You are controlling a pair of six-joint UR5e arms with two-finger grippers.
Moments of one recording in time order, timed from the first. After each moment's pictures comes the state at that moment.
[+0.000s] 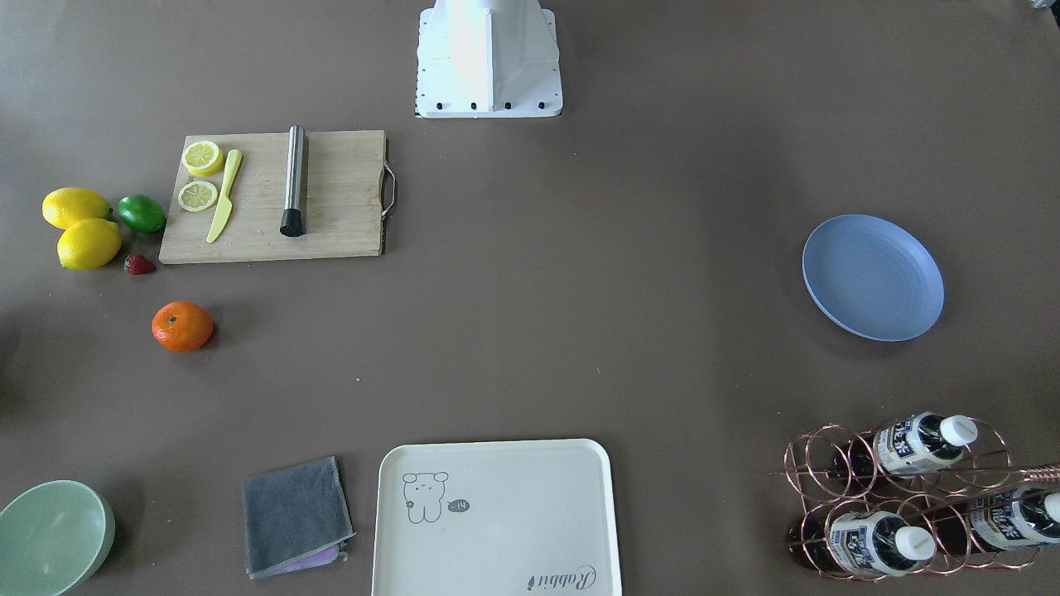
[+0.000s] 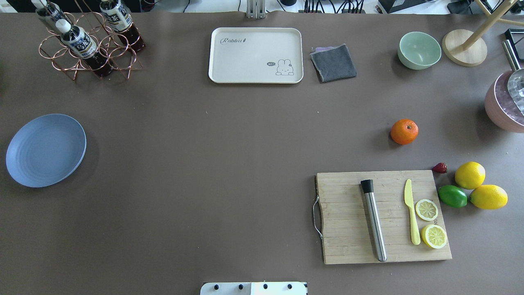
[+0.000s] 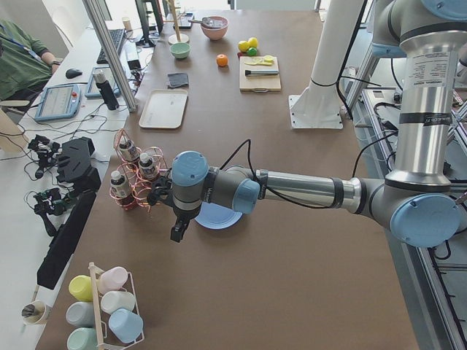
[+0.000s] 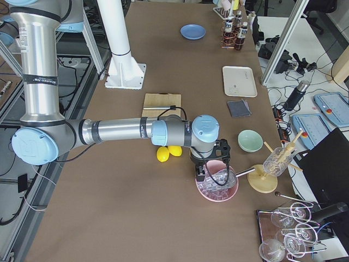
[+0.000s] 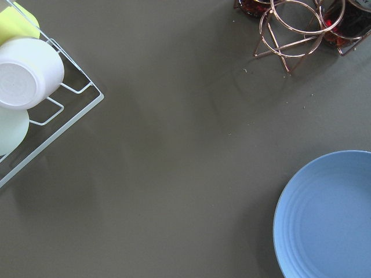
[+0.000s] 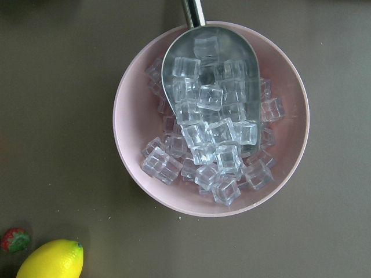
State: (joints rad) left arm -1.56 -1.58 -1.65 -1.78 -2.36 0.08; right arm 1.59 -1.58 1.70 -1.67 2.39 -0.09
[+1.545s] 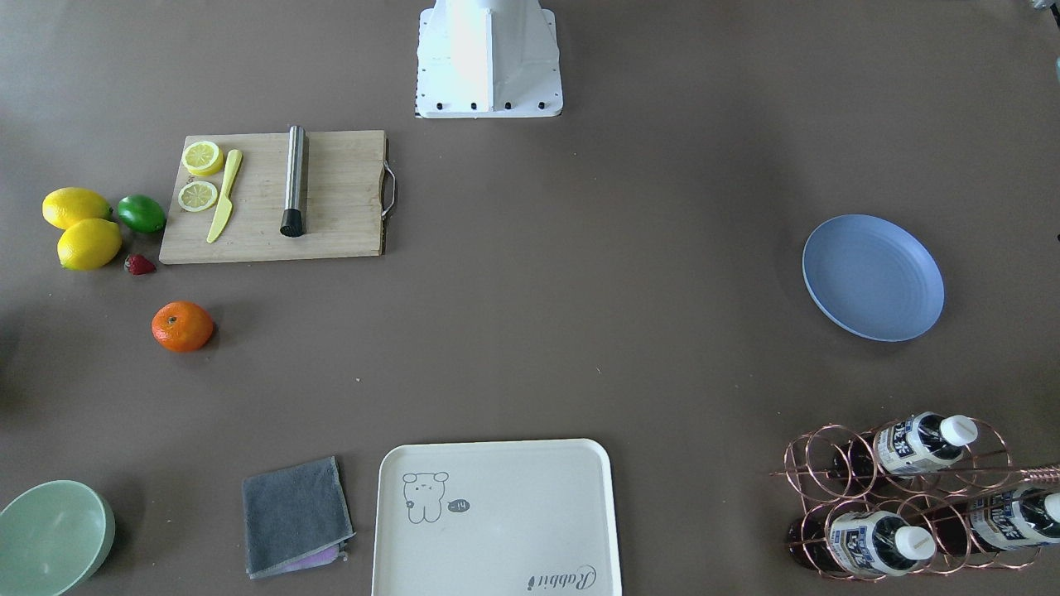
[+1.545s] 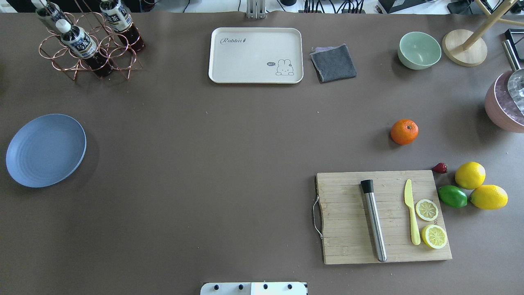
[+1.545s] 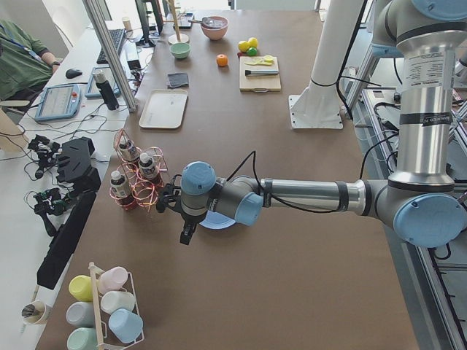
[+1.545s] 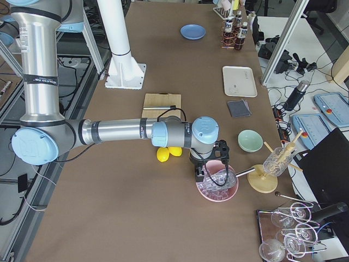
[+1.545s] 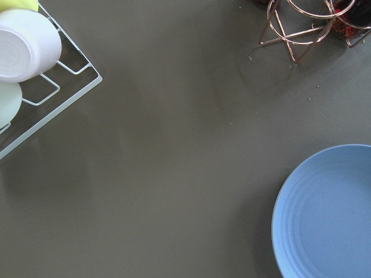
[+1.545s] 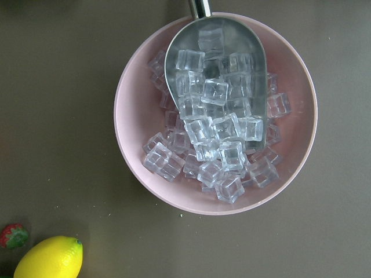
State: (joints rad) left arm -1.44 -1.53 -1.54 -2.09 -2.36 -0.21; right arm 1.57 -1.58 1.70 -1.66 2.39 -0.09
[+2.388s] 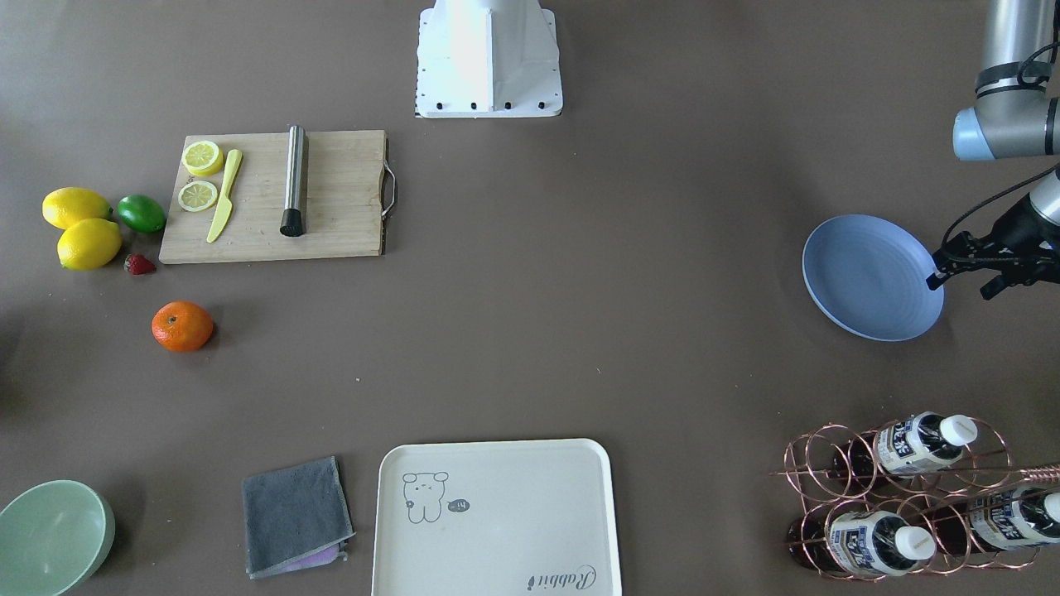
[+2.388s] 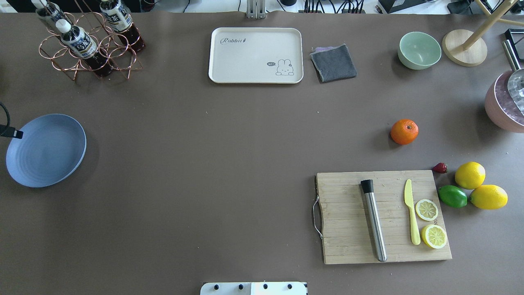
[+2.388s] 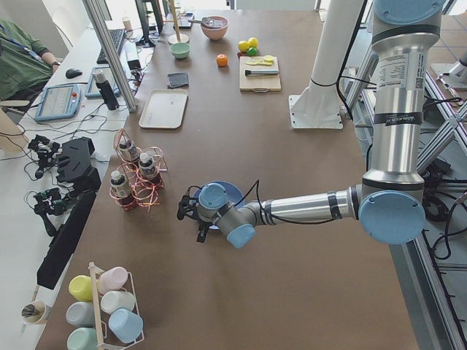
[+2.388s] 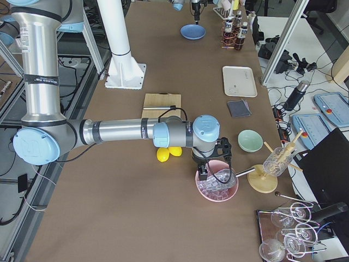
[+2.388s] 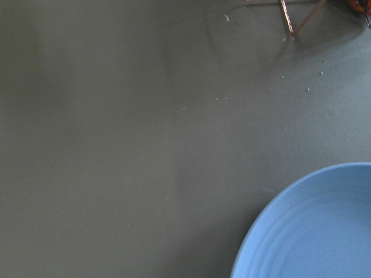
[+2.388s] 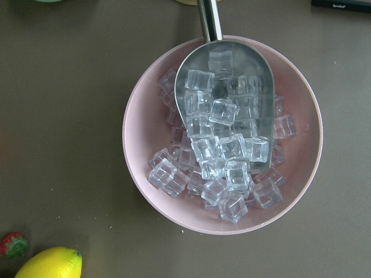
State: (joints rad) left arm -1.14 -1.55 -1.32 -2.56 -2.25 -0.62; right arm 1.57 -1.58 1.67 -1.58 2.39 -0.09
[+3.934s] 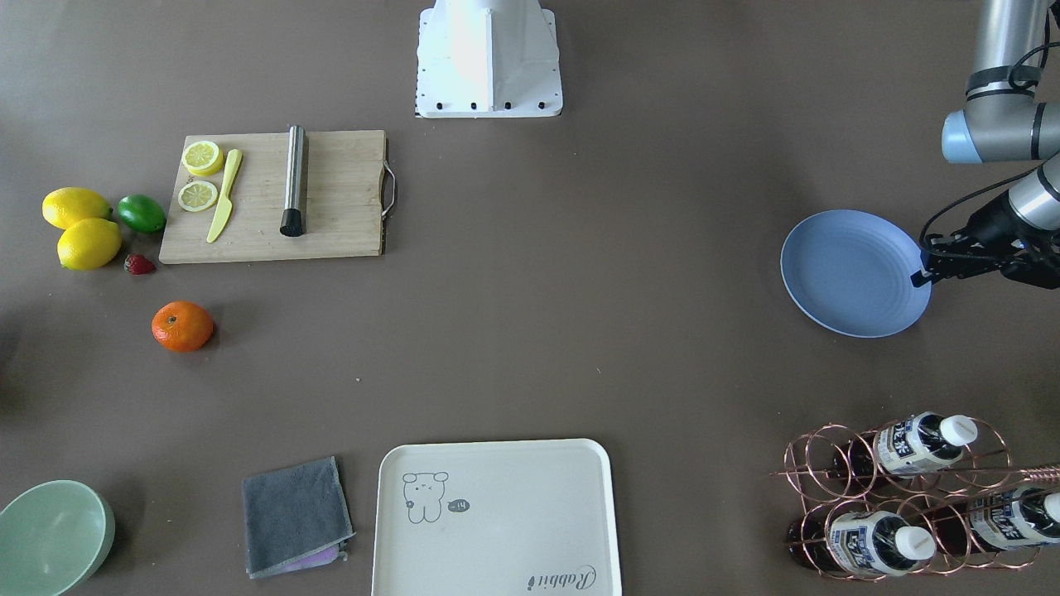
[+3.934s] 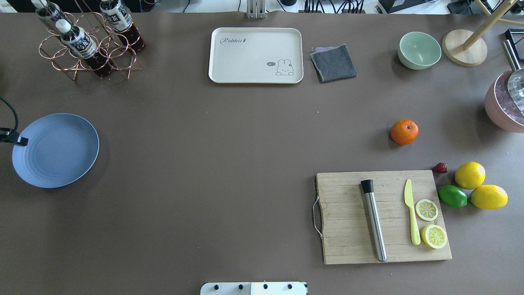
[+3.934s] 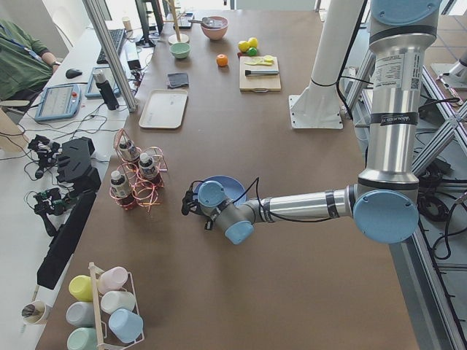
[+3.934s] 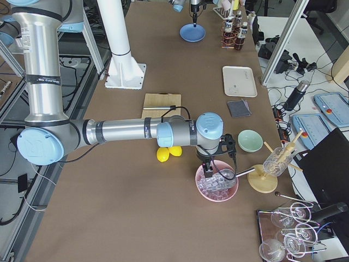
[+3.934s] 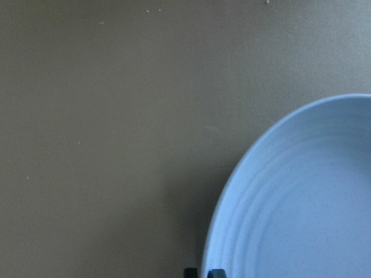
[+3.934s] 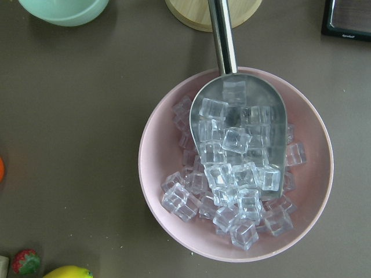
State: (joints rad) left arm -1.15 -1.59 -1.34 -2.54 -2.42 -0.70; right arm 1.56 -1.53 1.67 -1.56 2.41 -0.06
